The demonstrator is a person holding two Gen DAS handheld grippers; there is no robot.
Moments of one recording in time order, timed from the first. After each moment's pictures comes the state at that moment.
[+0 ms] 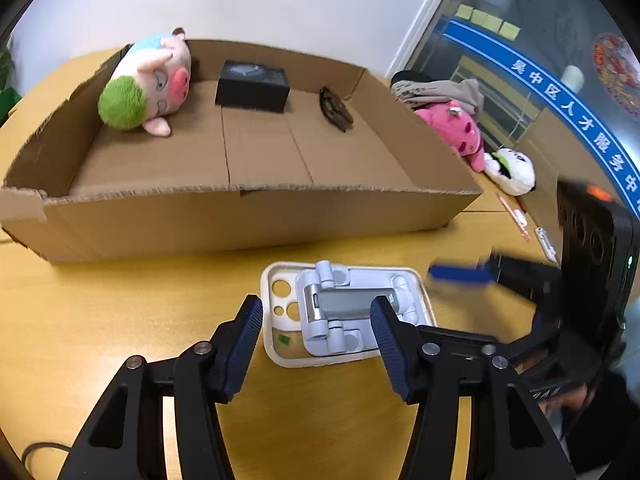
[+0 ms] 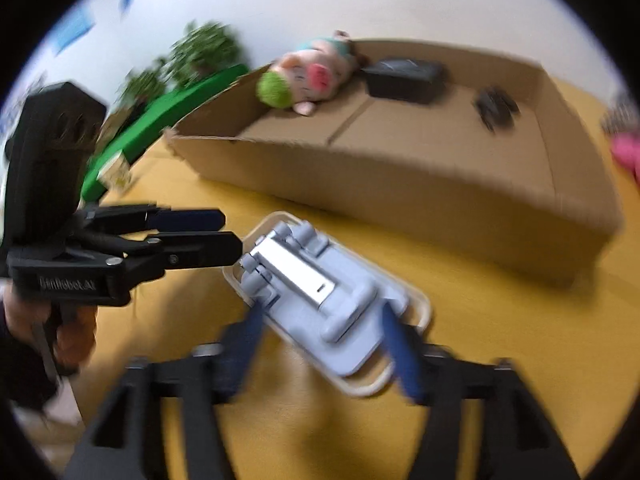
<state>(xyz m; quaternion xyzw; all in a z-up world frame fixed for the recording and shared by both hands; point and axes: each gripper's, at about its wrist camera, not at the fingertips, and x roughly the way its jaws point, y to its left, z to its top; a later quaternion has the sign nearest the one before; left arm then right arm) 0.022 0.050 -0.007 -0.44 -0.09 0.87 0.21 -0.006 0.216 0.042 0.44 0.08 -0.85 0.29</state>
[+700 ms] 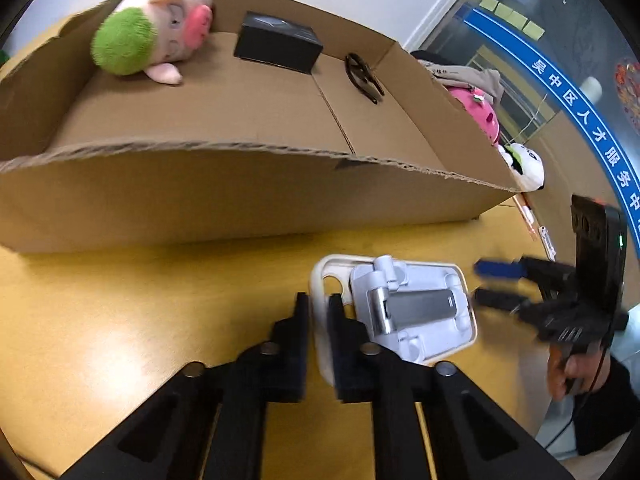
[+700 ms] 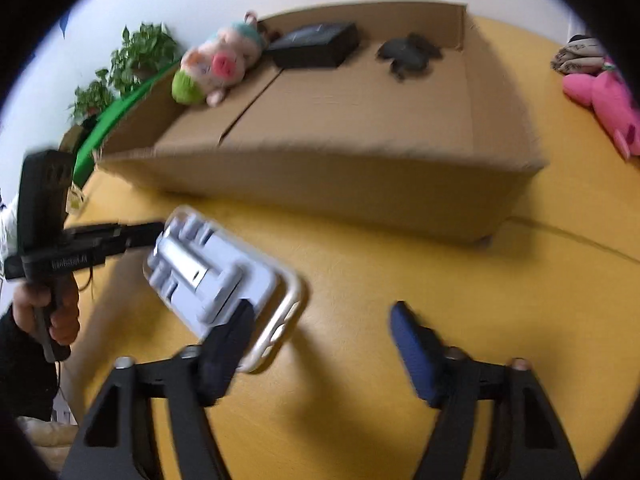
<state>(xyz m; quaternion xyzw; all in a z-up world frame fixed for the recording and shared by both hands) -0.025 0.036 -0.048 -0.50 -0.11 0.83 0.21 -0.042 0.264 0.007 0.52 0.01 -0.83 0.19</state>
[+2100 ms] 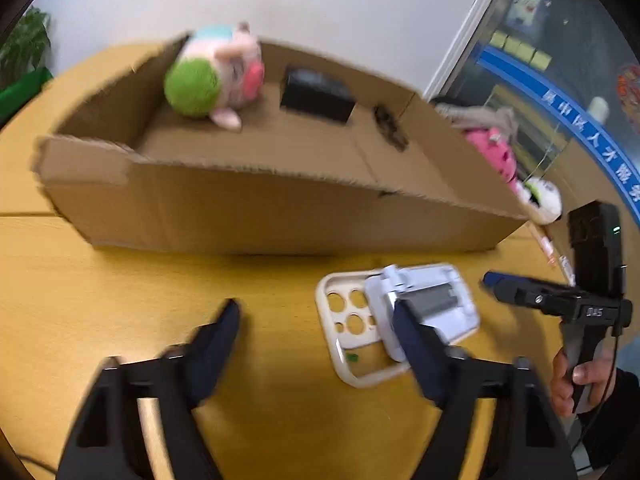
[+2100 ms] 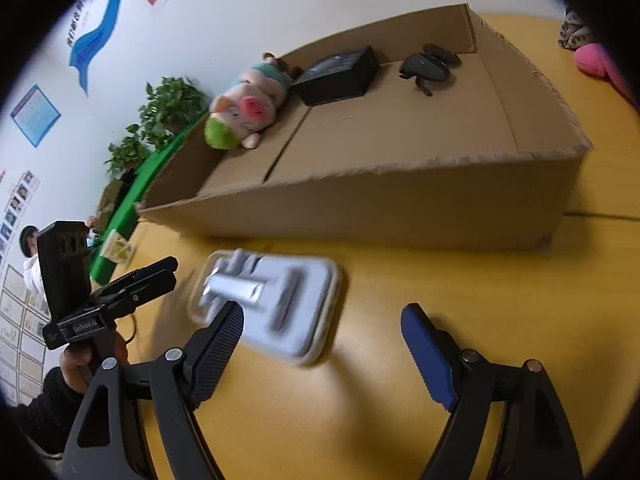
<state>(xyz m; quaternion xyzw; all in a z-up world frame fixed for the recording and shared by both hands) 0.004 0.004 -0.050 -0.45 -0.12 0.87 0.15 -0.037 0.273 0.032 0.48 -0.12 -0.83 0.24</state>
